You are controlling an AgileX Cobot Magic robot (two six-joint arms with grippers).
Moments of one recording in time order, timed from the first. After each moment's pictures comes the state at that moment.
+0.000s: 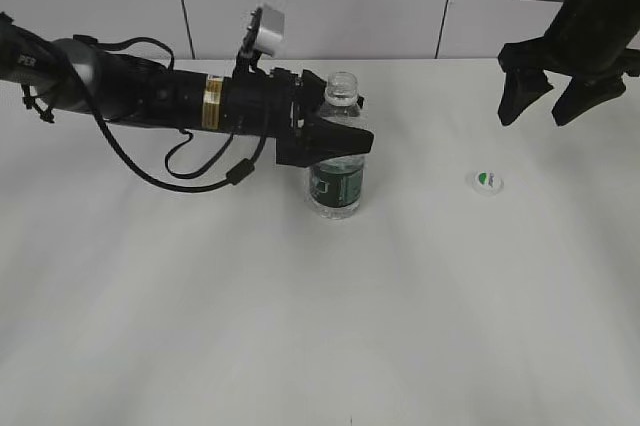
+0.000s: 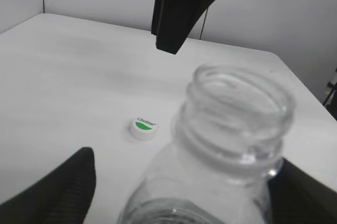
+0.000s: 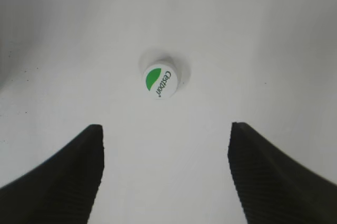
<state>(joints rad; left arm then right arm) -0.31 2.40 -1.57 1.51 -1.21 -1.02 0.11 2.03 -1.62 0.20 1.07 -0.23</state>
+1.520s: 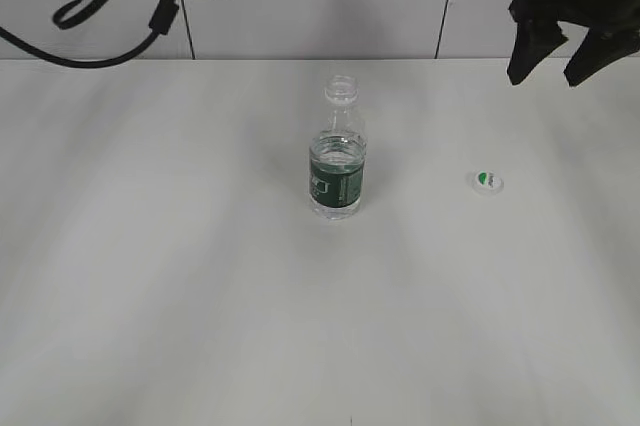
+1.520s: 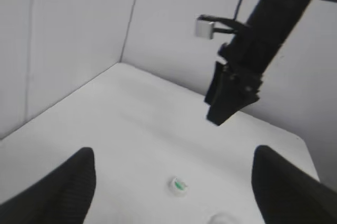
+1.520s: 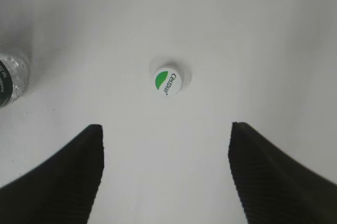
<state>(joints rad) -0.16 2.06 -1.57 1.55 -1.16 -1.48 0.11 2.02 -1.78 0.19 1.21 -0.20</state>
